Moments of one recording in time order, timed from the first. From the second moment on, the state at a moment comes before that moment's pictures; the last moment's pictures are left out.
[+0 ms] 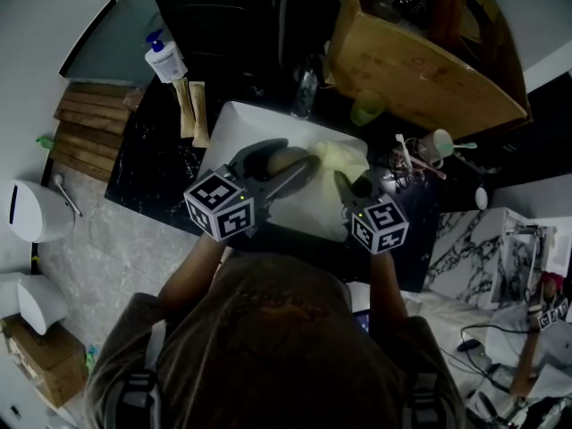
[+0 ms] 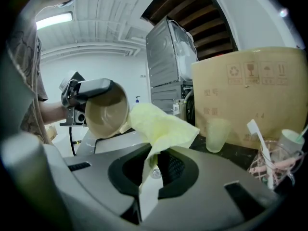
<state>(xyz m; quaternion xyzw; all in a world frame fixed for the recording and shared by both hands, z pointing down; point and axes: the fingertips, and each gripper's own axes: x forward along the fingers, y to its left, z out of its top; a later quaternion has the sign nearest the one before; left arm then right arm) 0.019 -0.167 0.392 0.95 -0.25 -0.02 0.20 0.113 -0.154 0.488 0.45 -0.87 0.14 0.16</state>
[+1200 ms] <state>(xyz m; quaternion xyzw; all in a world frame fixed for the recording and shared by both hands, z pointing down) 0.032 -0.174 0.384 0.94 -0.20 -0.03 0.27 0.084 -0.140 0.487 0.40 -0.90 0.11 0.16</state>
